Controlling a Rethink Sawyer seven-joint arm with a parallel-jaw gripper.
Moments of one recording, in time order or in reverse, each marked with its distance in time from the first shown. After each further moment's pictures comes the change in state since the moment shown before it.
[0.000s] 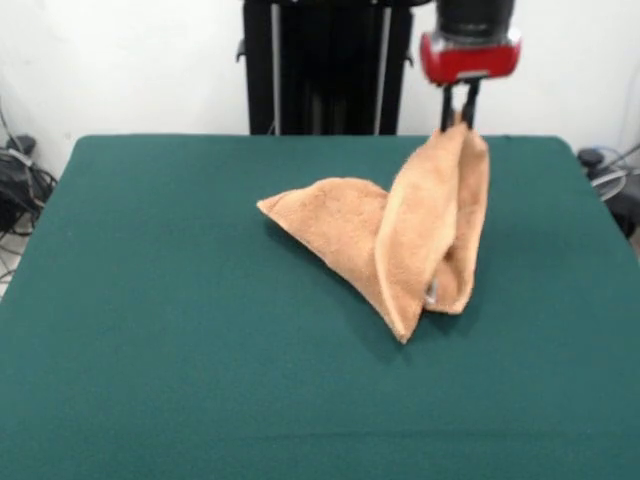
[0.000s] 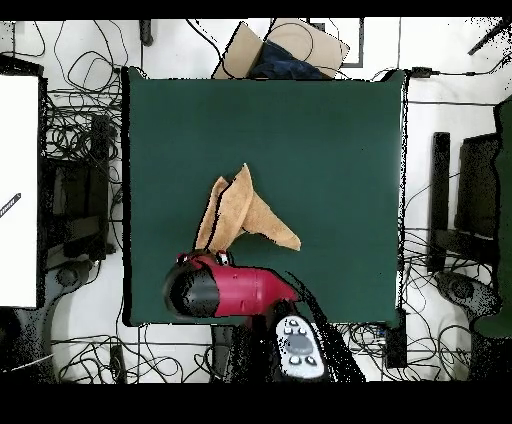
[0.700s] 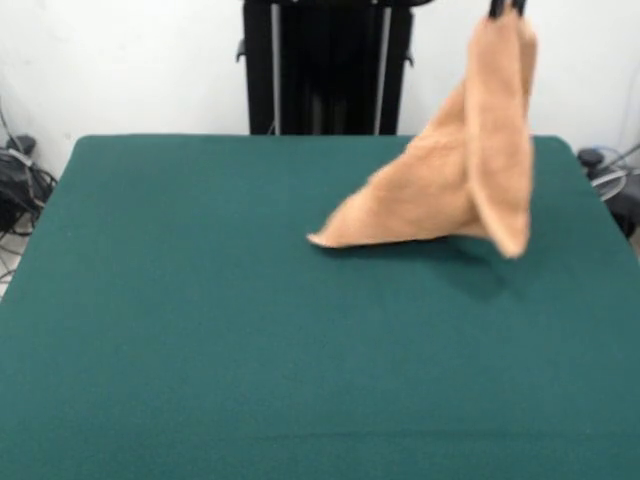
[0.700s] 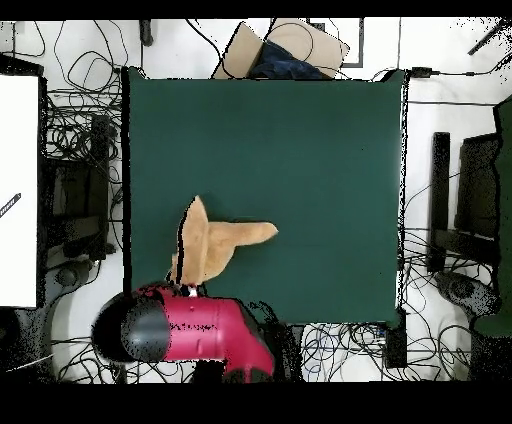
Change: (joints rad) arm 0.190 -0.312 -0.100 0.026 0.105 0.424 0.050
